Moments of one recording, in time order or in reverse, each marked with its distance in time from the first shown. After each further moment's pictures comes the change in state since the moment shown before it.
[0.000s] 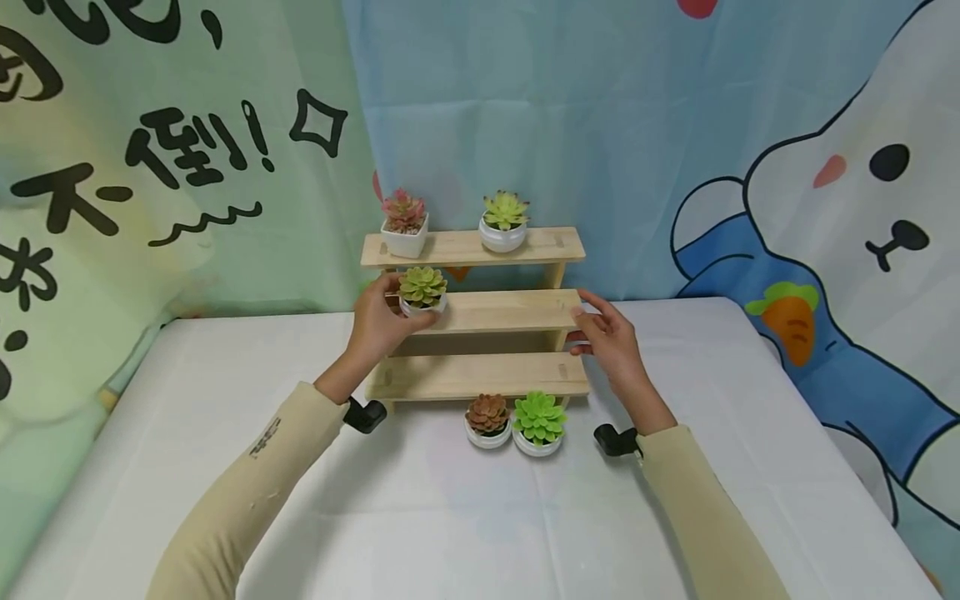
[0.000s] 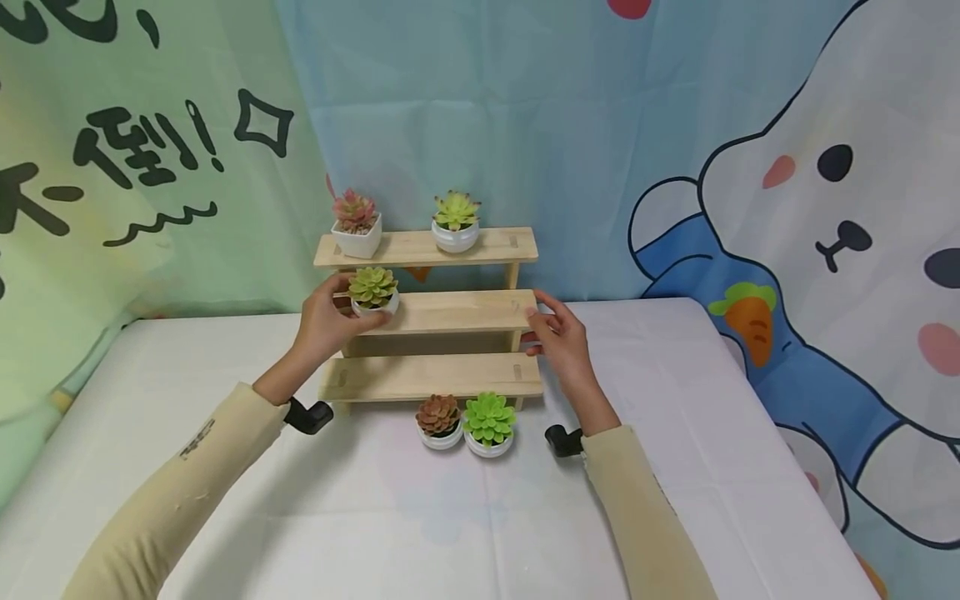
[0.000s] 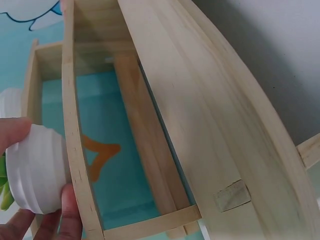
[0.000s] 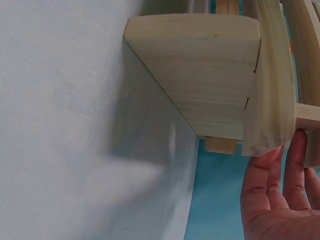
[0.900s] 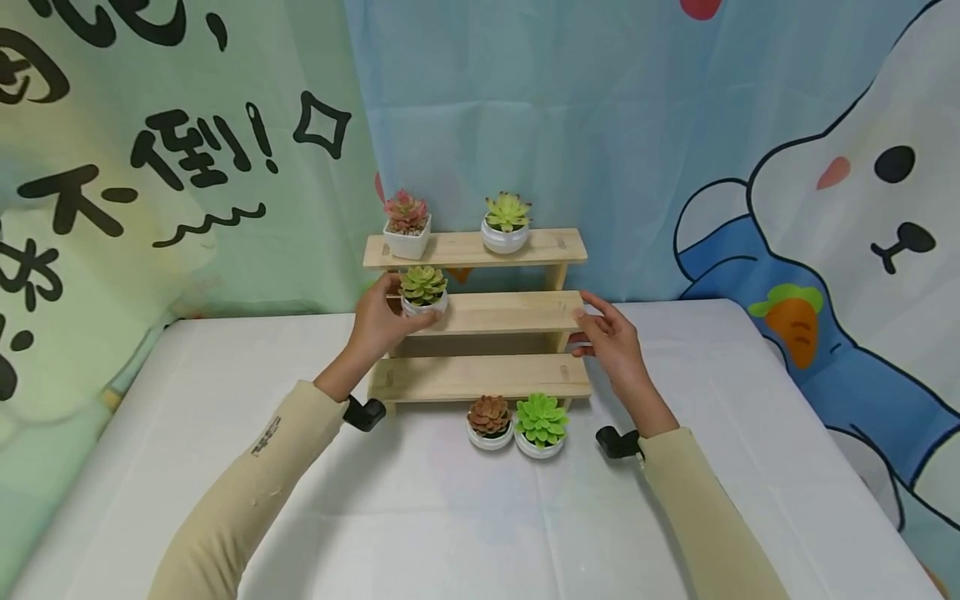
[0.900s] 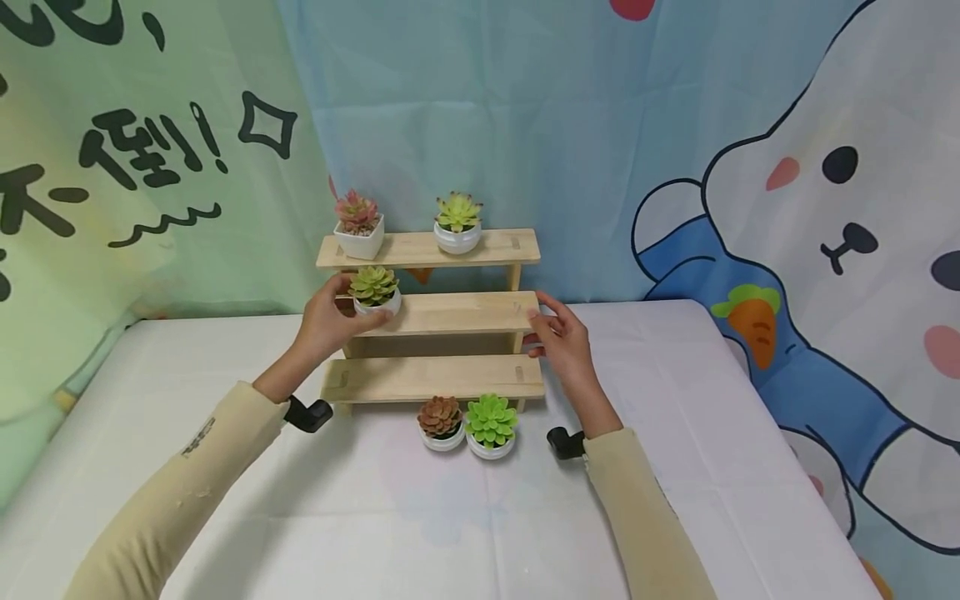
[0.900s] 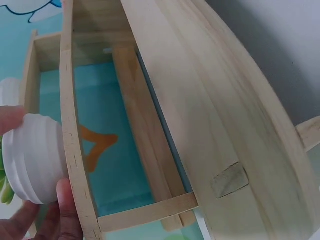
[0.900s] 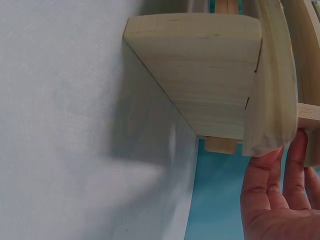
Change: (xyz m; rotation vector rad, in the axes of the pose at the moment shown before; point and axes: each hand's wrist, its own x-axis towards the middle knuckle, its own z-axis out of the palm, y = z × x) left_hand 0.004 -0.005 -0.003 -0.009 -0.049 -0.028; right_hand 0.001 0.002 0.002 -0.015 0.011 0.014
